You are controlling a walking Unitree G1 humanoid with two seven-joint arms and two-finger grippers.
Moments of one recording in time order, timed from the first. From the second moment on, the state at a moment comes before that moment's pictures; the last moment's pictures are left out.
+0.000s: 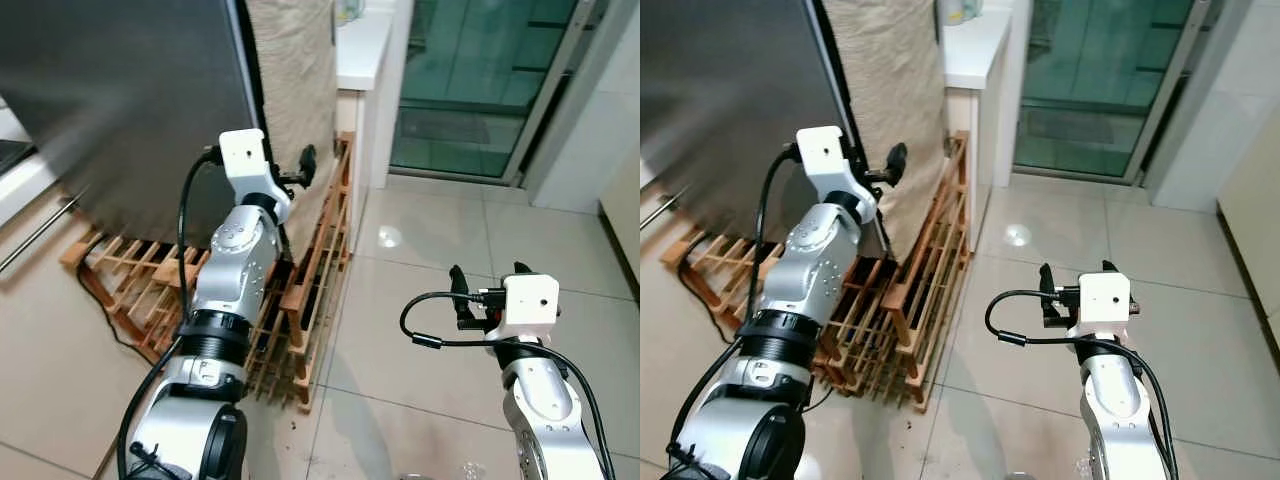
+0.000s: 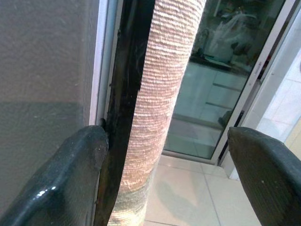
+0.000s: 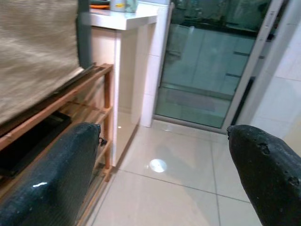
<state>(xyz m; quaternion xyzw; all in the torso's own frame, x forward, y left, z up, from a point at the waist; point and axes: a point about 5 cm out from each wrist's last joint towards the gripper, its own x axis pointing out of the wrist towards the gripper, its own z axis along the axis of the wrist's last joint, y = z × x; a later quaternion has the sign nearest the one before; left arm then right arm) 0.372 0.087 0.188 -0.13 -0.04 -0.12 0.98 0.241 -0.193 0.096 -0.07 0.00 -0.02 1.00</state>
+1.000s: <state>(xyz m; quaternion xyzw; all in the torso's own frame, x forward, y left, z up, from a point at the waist) 0.351 -0.012 0.238 -0.19 -0.10 -0.54 0.82 0.233 -0.188 0.090 -0.06 0.01 -0.02 1.00</state>
